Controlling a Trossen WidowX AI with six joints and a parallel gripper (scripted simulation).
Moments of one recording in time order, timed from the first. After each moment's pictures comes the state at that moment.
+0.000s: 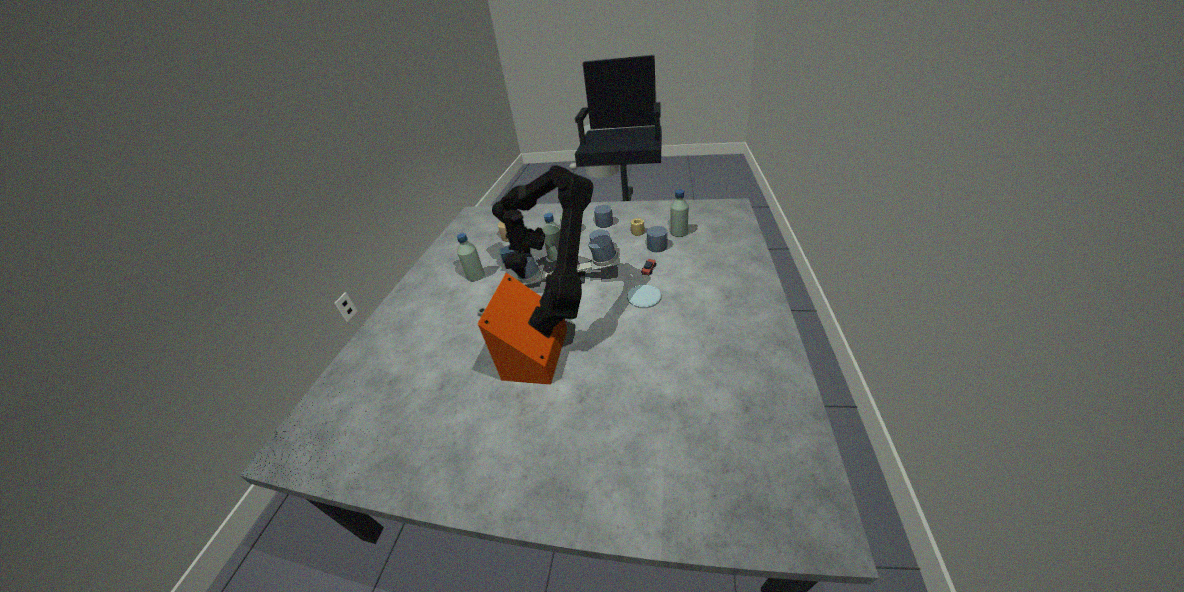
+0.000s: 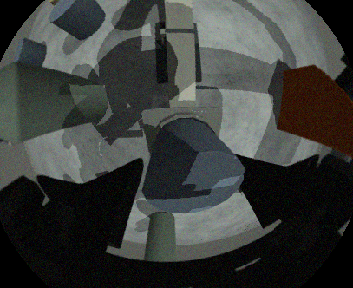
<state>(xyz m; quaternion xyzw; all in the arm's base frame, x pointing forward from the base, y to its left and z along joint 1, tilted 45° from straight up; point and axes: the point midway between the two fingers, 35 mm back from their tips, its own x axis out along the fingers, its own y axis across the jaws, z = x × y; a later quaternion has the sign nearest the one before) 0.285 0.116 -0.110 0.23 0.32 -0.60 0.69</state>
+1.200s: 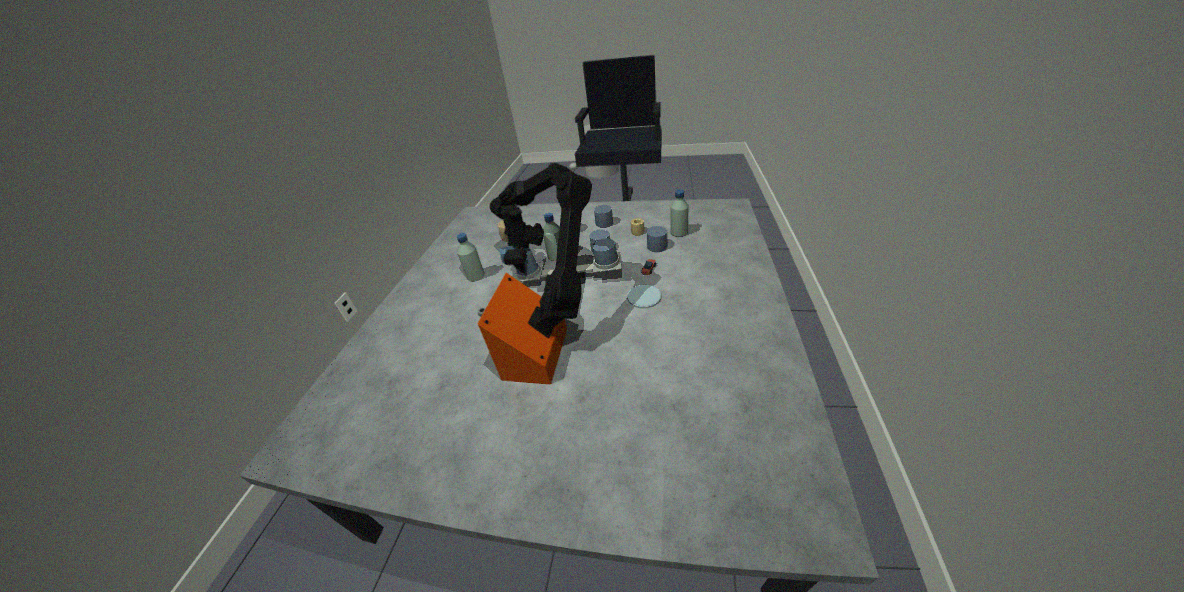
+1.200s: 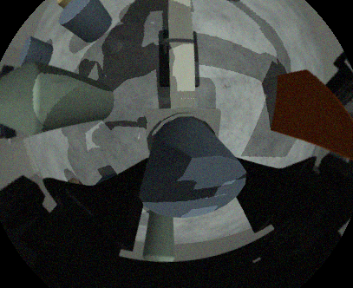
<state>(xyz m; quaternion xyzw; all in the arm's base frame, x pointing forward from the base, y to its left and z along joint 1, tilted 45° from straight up) 0.285 0.126 -0.099 0.22 0.32 -0.60 0.69</state>
